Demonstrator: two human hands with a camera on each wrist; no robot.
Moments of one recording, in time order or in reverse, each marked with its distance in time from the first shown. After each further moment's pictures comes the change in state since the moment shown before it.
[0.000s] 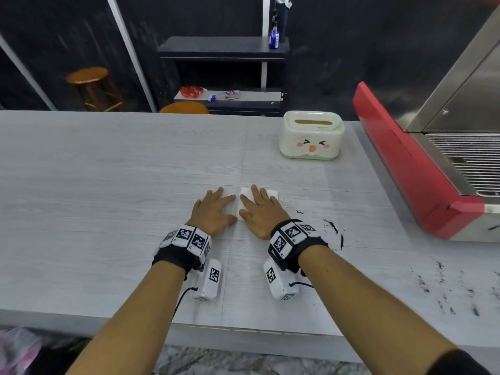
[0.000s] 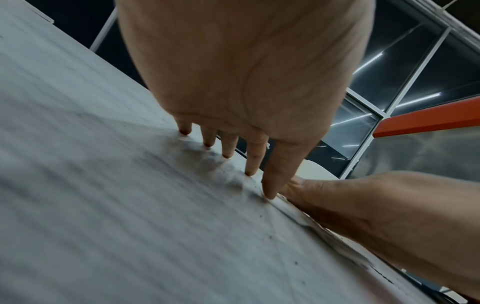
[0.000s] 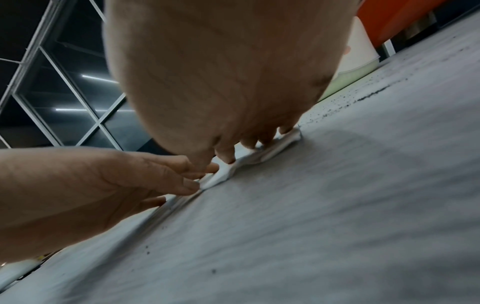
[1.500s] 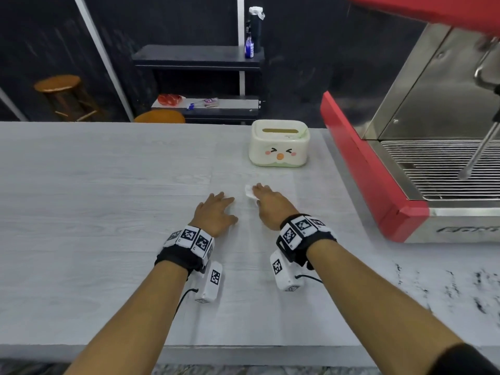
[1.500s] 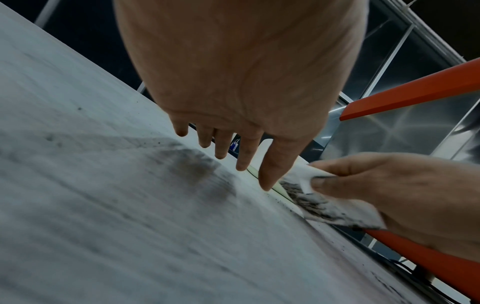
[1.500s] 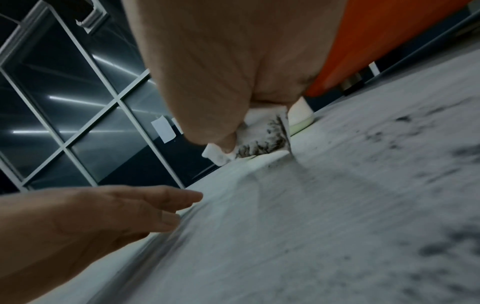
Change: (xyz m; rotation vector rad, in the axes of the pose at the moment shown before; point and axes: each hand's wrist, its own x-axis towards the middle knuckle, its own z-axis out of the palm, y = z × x) left_hand 0.024 0.071 0.017 -0.035 -0.024 0.066; right_hand -0.020 0.082 -0.041 0.140 0.166 0.062
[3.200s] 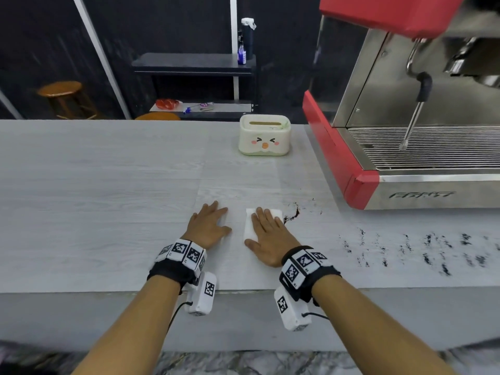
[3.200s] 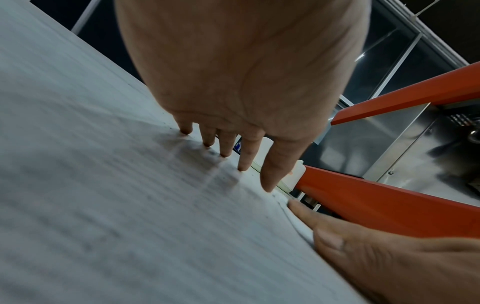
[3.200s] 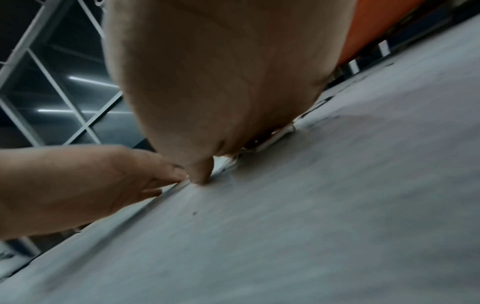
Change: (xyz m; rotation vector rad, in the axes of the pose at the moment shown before) left_hand -0.086 0.007 0.046 -0.001 -0.018 -0.002; right_hand -0.131 0.009 0.055 -0.204 -0.176 -0.005
